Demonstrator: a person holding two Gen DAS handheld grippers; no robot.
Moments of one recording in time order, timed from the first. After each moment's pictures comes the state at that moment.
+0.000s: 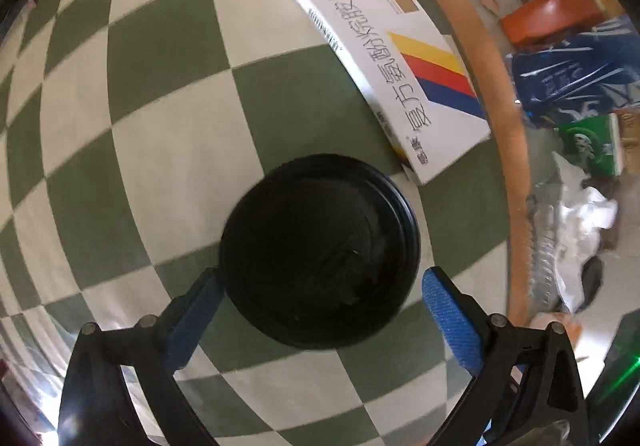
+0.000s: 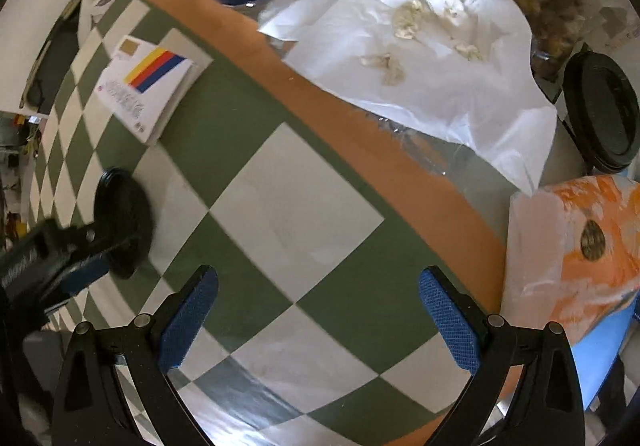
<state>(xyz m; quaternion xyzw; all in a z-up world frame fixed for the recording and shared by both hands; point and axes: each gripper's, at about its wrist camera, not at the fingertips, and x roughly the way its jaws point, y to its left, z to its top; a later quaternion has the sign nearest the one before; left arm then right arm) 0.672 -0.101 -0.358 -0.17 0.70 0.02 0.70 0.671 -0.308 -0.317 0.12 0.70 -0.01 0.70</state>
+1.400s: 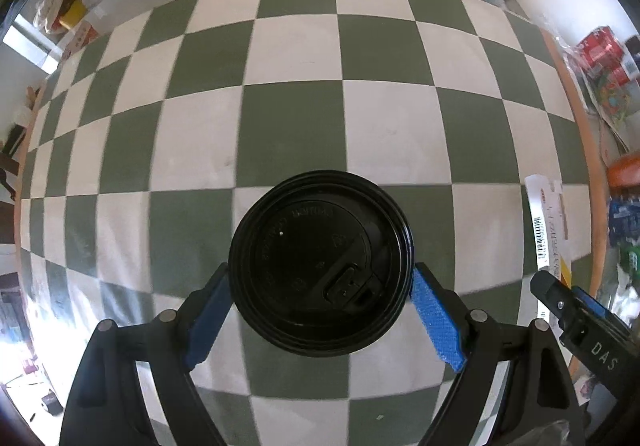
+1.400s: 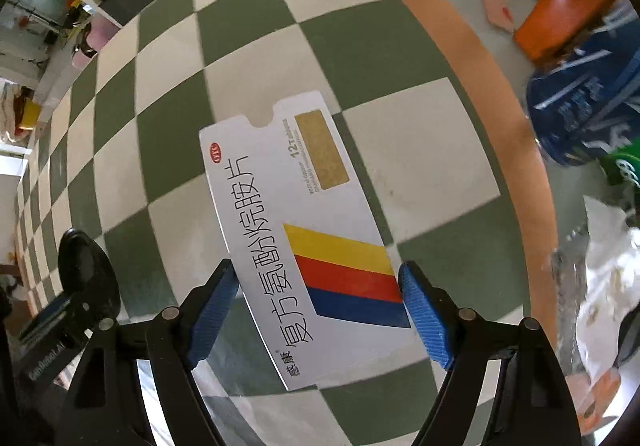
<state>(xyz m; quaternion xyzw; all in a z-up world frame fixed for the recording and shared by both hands) 0.574 0.056 -0.315 -0.20 0.61 0.21 0.73 0.774 -0.090 -0.306 -0.04 0.67 0.14 0.73</state>
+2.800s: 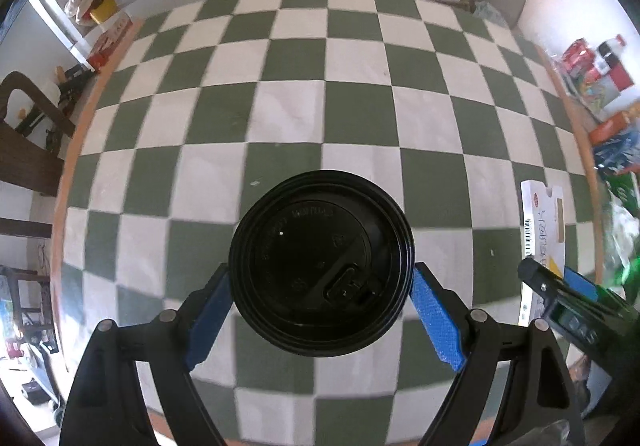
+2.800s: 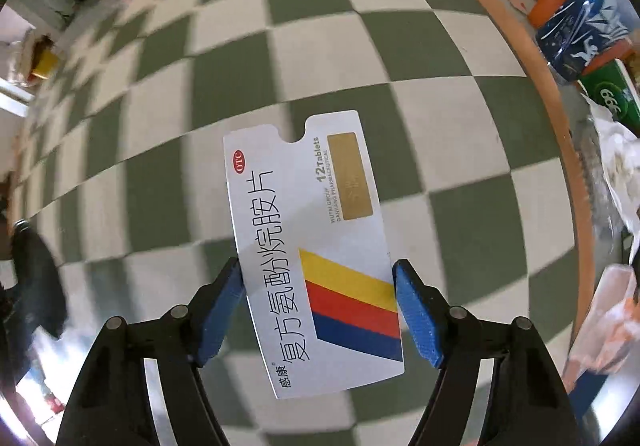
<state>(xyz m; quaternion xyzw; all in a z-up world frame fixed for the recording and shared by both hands) 0.380 0.064 -0.272 -0.21 0.55 0.24 0.77 0.570 -0.104 -0.275 -0.10 0.63 0.20 0.75</state>
